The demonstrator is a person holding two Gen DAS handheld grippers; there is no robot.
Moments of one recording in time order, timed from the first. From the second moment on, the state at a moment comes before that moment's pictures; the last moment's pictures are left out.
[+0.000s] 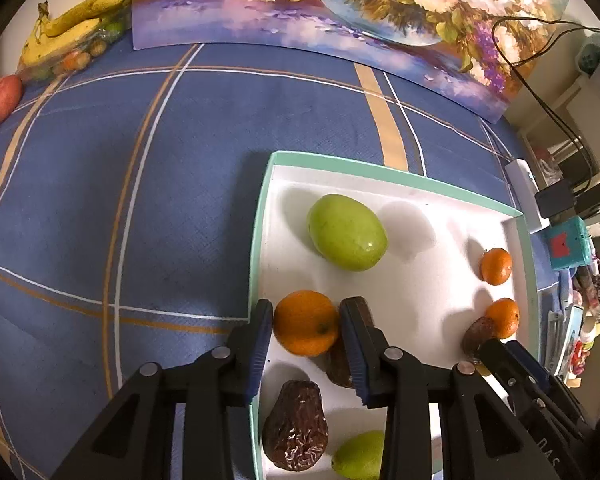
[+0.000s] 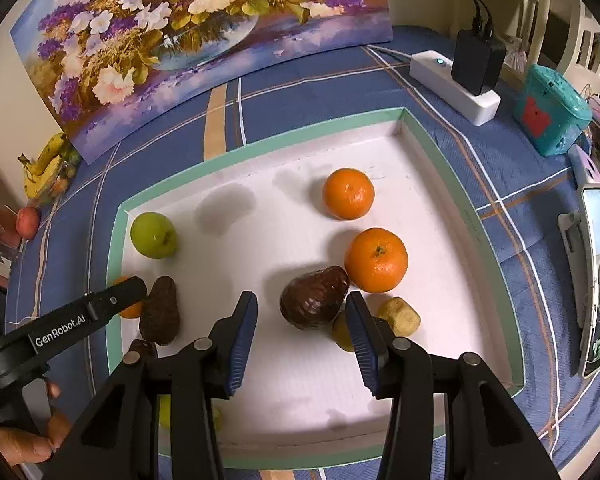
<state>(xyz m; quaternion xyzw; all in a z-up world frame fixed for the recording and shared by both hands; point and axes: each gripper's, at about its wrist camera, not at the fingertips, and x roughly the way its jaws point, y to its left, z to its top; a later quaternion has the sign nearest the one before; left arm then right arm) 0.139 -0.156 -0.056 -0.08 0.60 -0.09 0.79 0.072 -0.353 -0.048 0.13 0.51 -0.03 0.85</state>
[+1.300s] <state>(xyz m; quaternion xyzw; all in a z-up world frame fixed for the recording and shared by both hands) 0.093 -0.044 -0.032 -0.07 0.55 0.02 0.83 0.064 -0.311 -0.046 0.07 0.50 -0.01 0.87</state>
